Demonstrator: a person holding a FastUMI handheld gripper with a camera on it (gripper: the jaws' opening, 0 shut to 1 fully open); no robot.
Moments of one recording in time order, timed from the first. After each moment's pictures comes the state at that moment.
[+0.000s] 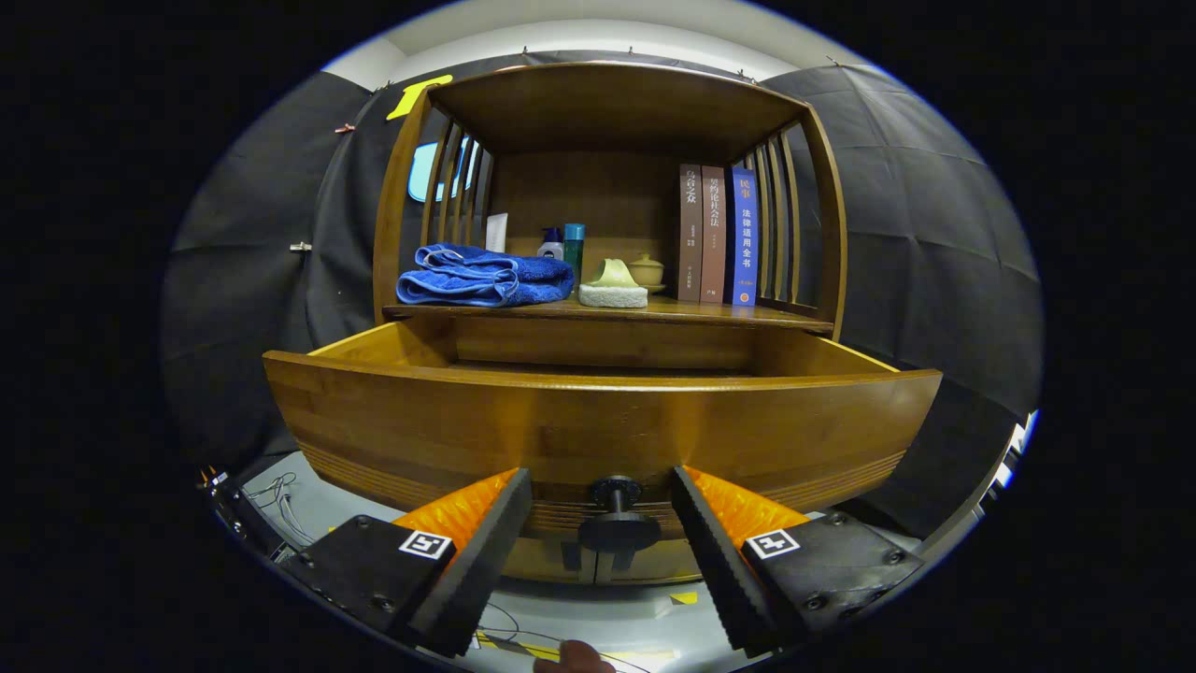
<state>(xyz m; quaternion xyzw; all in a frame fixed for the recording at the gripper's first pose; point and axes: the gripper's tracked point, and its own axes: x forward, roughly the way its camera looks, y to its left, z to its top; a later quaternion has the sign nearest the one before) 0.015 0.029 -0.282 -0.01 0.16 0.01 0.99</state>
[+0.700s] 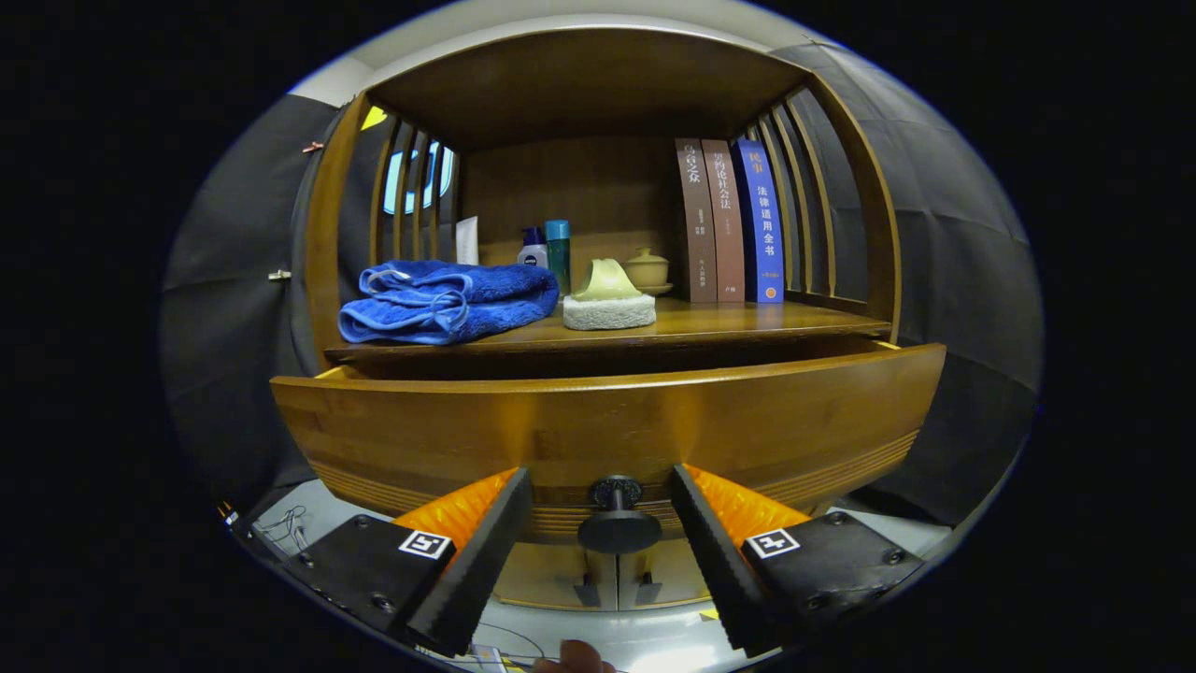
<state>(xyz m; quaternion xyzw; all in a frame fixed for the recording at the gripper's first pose) 0.115 0.036 -0.285 0.04 0.16 0.01 0.99</state>
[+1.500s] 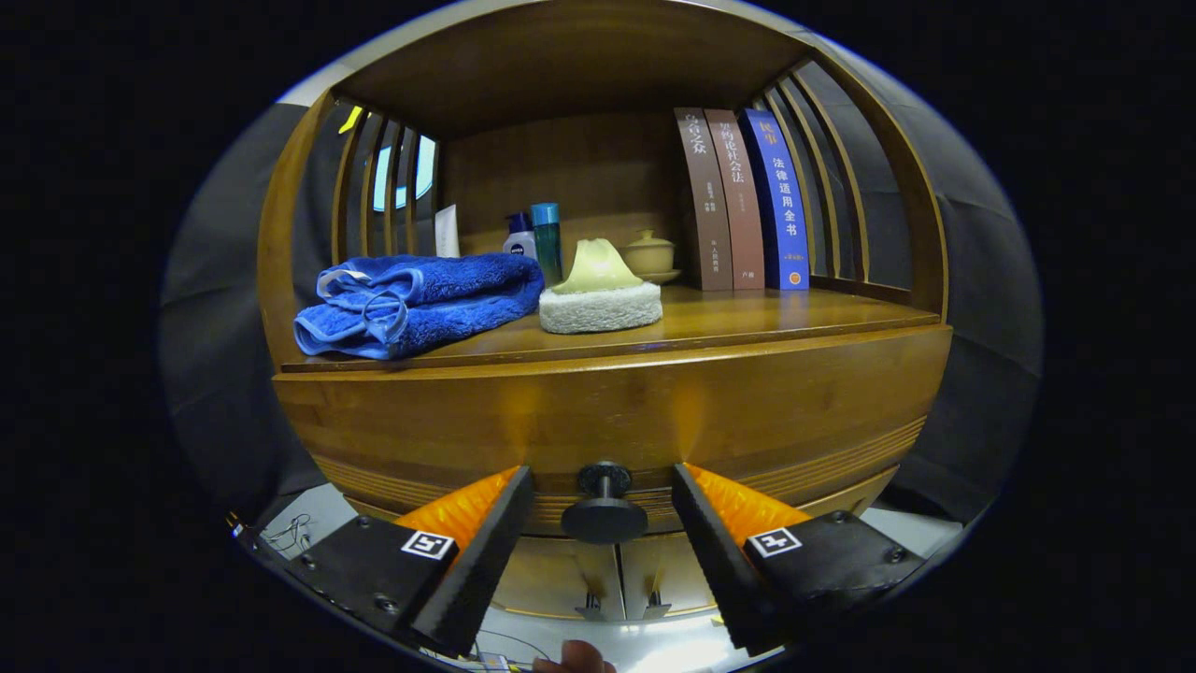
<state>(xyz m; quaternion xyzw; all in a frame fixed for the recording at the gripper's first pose) 0.151 0.031 -0.297 0.05 0.18 0.01 0.98</state>
